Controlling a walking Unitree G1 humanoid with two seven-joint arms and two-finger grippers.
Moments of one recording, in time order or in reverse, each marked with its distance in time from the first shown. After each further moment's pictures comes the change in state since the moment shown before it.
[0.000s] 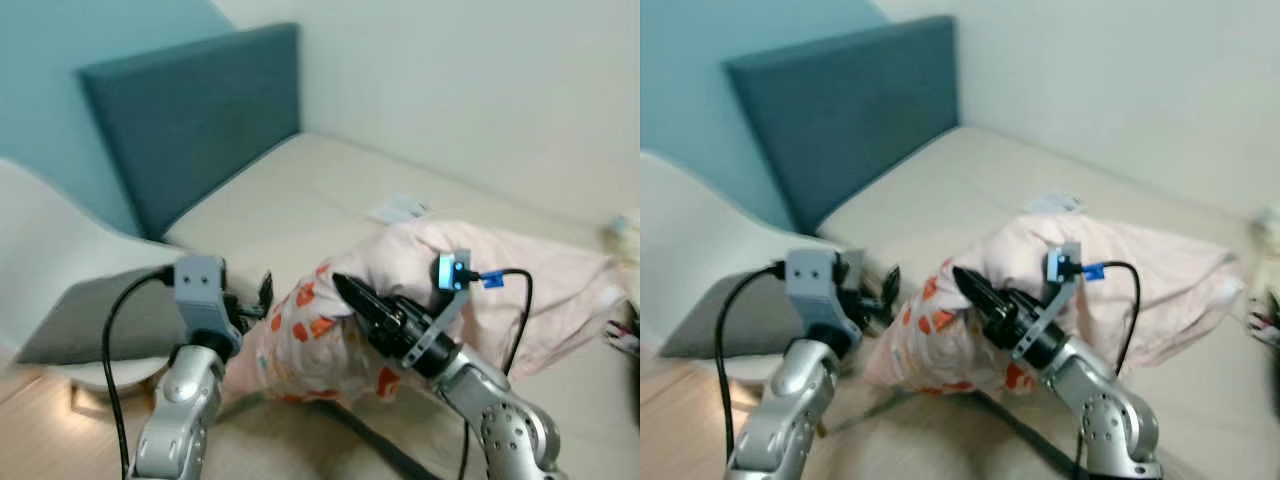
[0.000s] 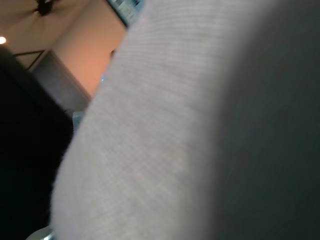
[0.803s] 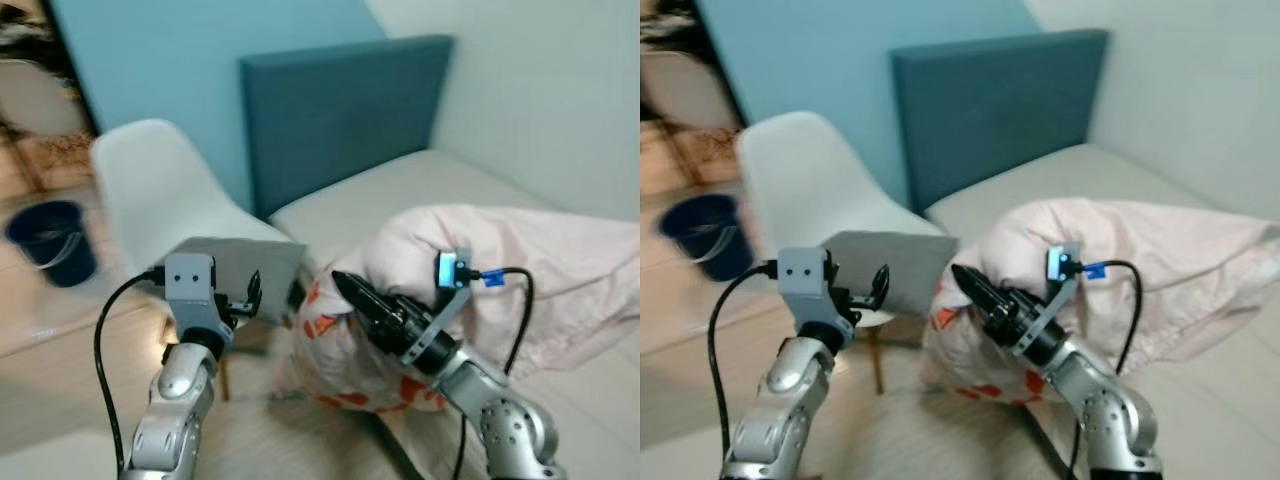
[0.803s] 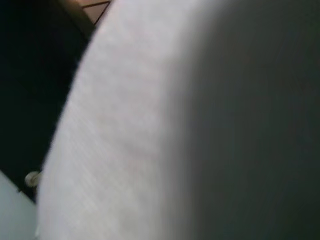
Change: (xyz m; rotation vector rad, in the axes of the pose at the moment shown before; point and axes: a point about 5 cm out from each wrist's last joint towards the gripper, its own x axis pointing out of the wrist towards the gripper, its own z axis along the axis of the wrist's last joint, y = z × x) left arm 0.000 -0.002 -0.015 -0.005 0.056 -0.041; right arm 0.001 -0.001 -0.002 0.002 0.005 0.016
